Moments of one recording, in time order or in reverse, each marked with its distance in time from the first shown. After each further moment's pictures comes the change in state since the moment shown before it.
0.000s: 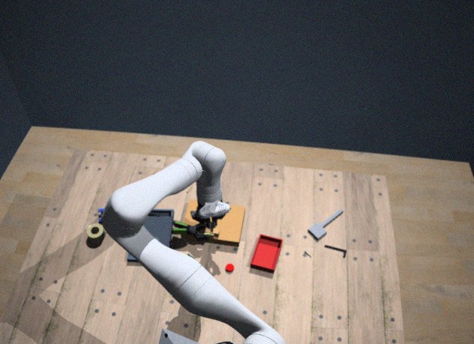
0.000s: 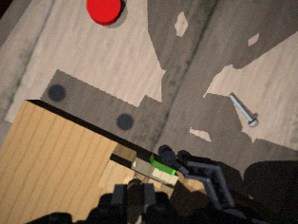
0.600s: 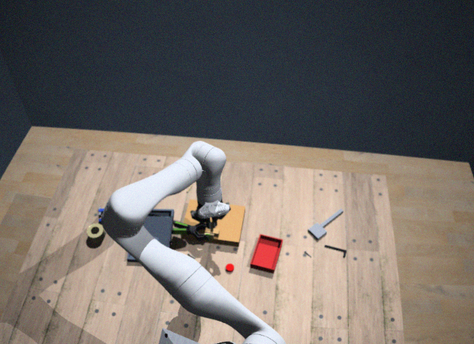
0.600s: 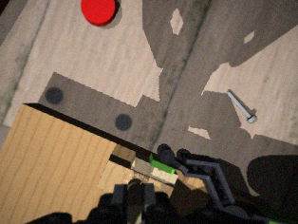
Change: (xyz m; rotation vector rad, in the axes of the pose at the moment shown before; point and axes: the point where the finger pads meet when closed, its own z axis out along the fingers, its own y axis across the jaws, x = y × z) arm 0.000 0.000 0.000 0.000 0.000 0.033
